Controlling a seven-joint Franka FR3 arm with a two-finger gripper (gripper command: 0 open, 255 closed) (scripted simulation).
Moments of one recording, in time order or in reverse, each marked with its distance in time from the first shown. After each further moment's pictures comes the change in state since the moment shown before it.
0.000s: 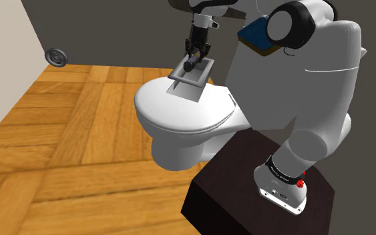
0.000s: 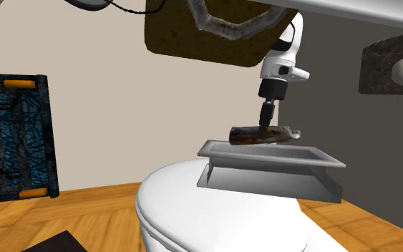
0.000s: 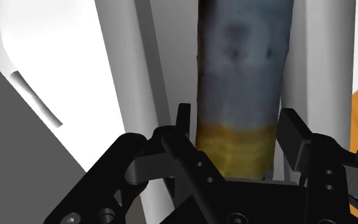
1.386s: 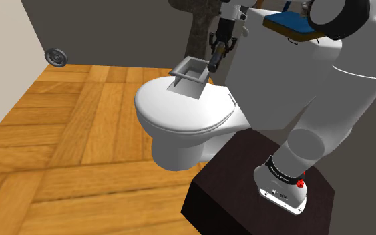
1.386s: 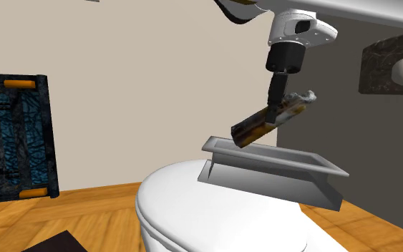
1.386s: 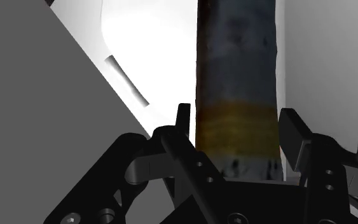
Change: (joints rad) arm -0.061 -0.309 -0.056 -0.298 -0.050 -0.024 -0.115
